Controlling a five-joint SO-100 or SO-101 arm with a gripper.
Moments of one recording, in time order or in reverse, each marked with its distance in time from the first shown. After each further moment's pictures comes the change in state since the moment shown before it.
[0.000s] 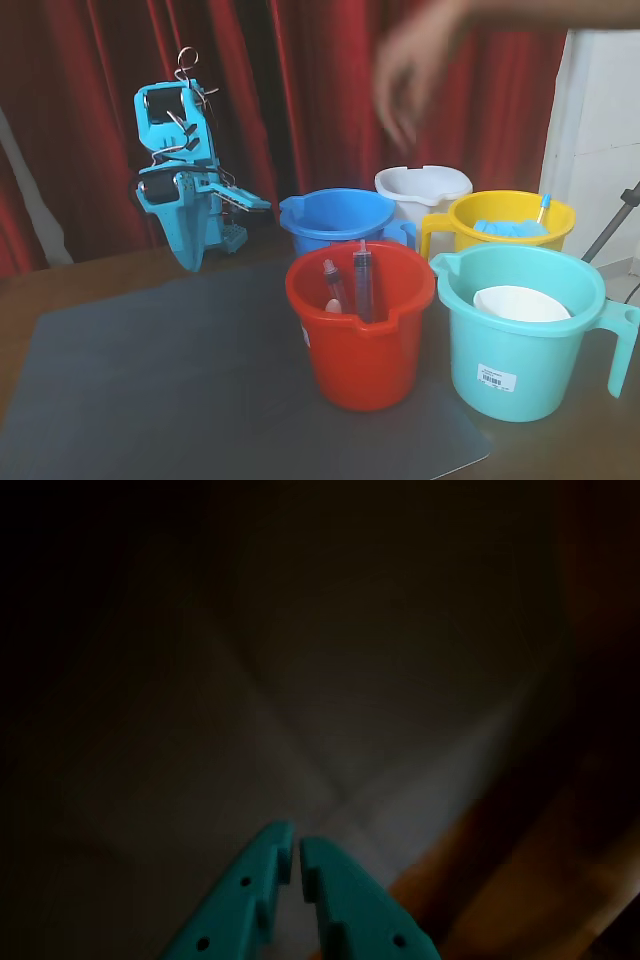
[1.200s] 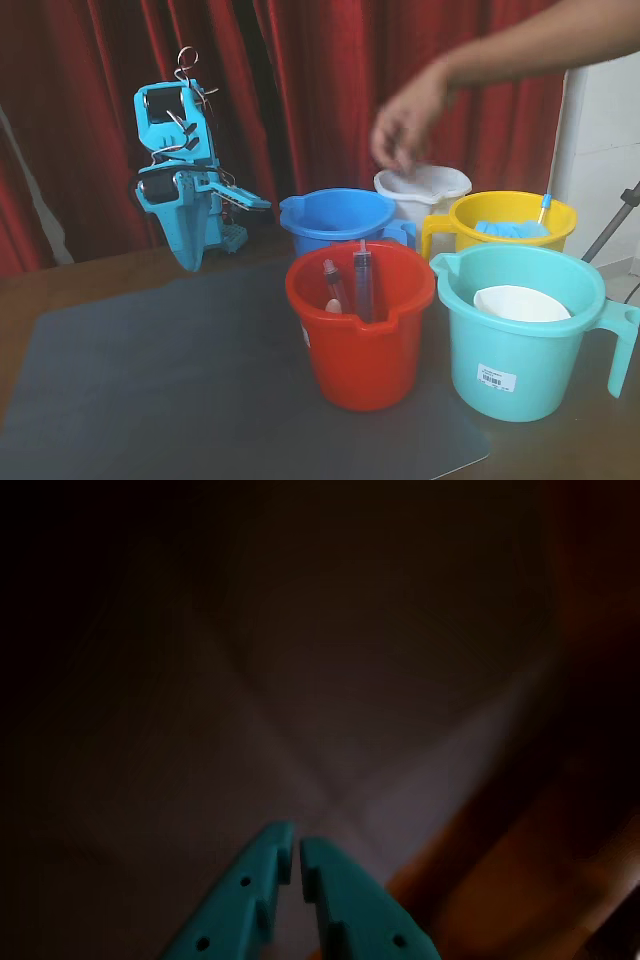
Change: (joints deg) arm 0.1 0.0 -0.2 -2.5 0.0
